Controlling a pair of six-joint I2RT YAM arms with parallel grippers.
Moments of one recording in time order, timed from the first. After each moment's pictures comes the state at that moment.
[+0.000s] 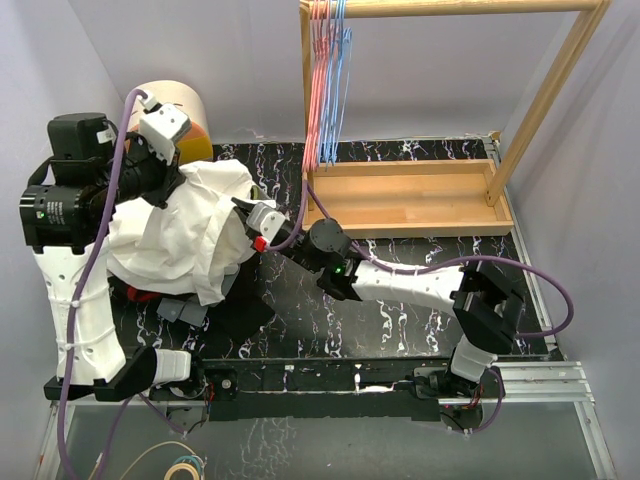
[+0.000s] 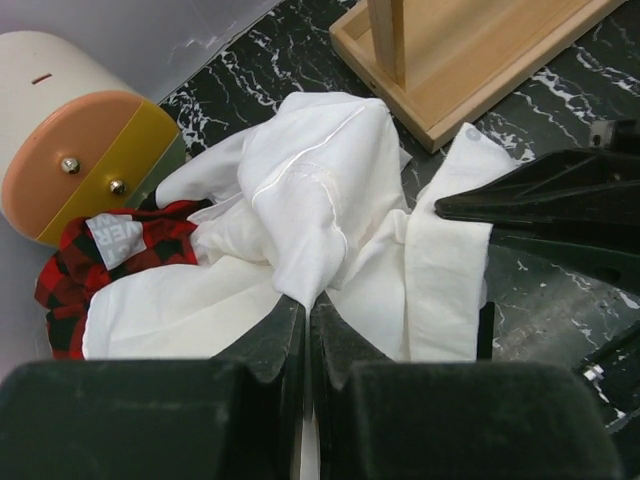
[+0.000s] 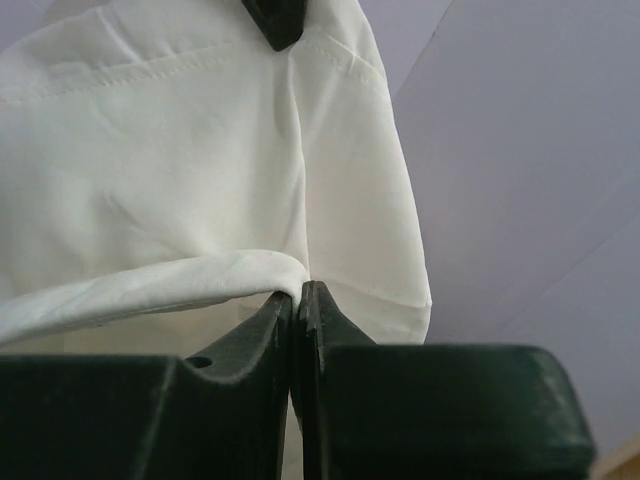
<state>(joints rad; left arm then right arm) -0.03 1.33 2.18 -1.42 0.42 0.50 1.09 1.67 1.18 0.87 0.01 -0.56</state>
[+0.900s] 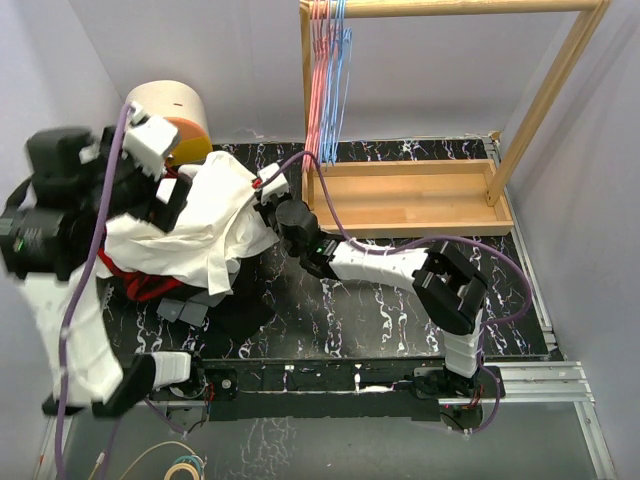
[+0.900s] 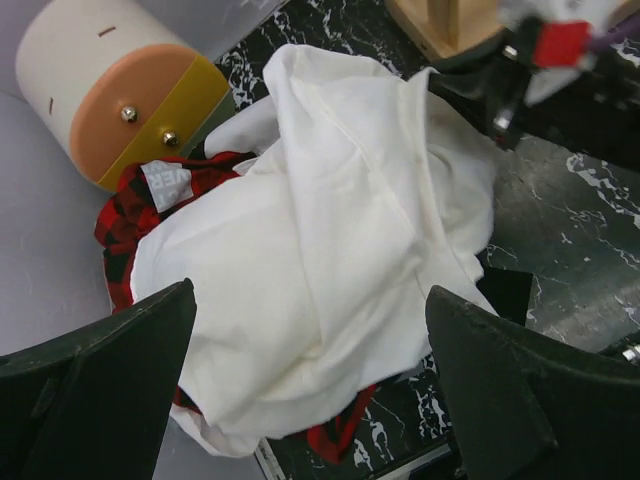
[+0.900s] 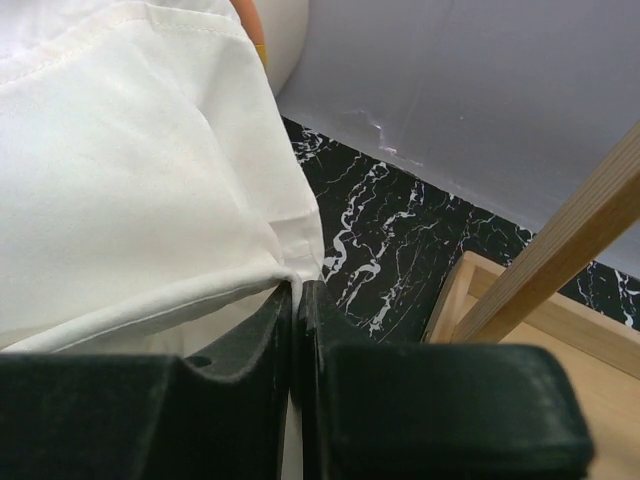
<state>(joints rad) -0.04 1.37 2.25 -1.49 0.24 0.53 1.01 1.89 1.36 0.54 0.52 -0.15</state>
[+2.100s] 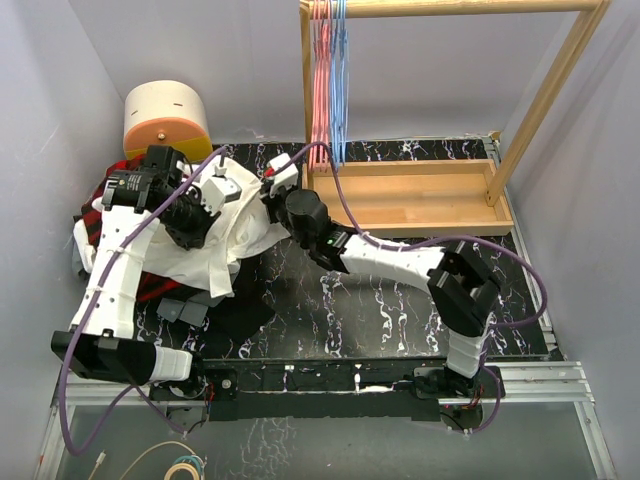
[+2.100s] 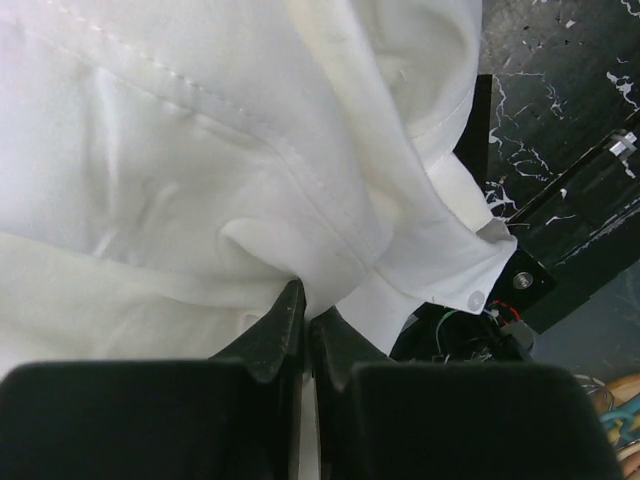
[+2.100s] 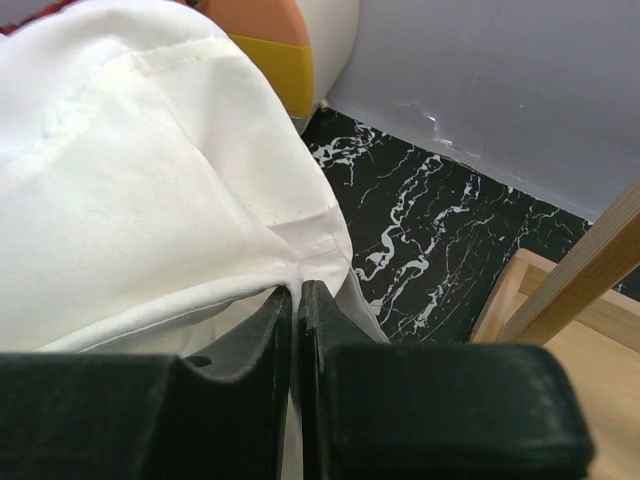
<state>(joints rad) -0.13 1.35 1.59 -1.48 0.25 0.72 0.95 1.84 1.36 0.45 0.36 0.00</state>
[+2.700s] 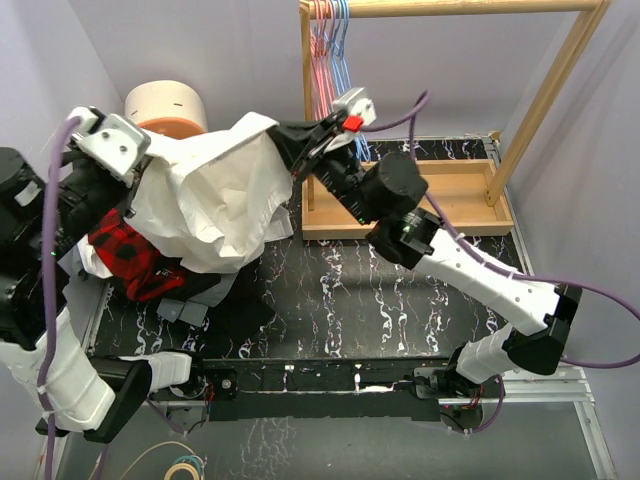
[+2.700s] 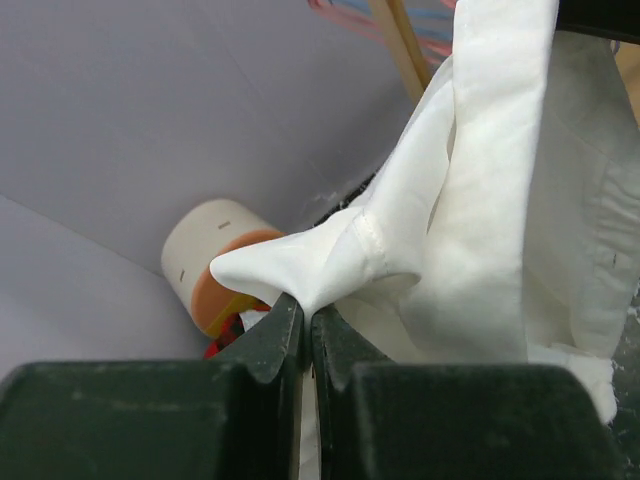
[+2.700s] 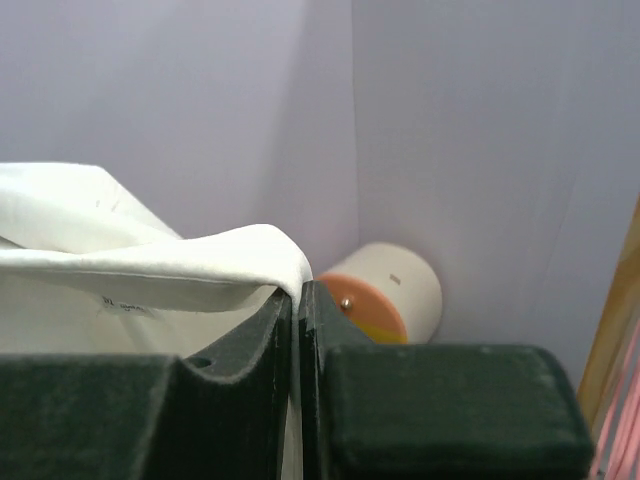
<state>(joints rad) -0.13 1.24 2.41 -1.37 0.30 0.57 0.99 1.43 1.52 0.34 0.14 0.02</state>
